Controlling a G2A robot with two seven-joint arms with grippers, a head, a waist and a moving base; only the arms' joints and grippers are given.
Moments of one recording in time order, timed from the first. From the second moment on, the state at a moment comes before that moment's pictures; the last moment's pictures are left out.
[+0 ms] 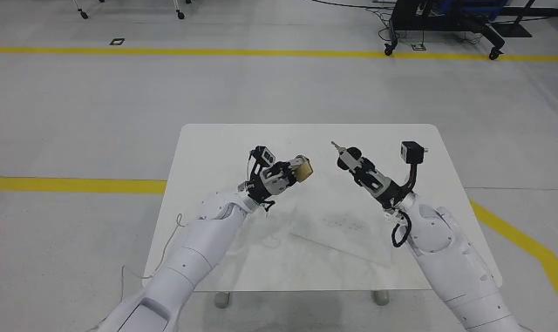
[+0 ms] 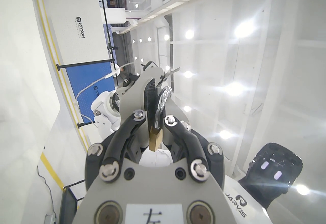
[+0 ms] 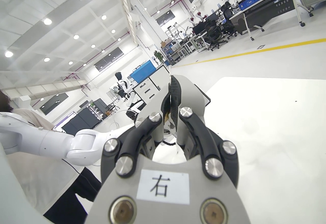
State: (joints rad) left arm 0.93 -1.46 -0.92 -0.87 -0.90 -0.44 -1.01; right arm -1.39 -1.07 1.30 -1.53 -0.08 -0.77 0.24
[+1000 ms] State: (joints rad) left arm 0.90 -1.42 -0.95 -1.09 -0.73 0.26 -0.64; right arm -1.50 -1.05 1.42 -1.54 -0.11 -0.83 0.23
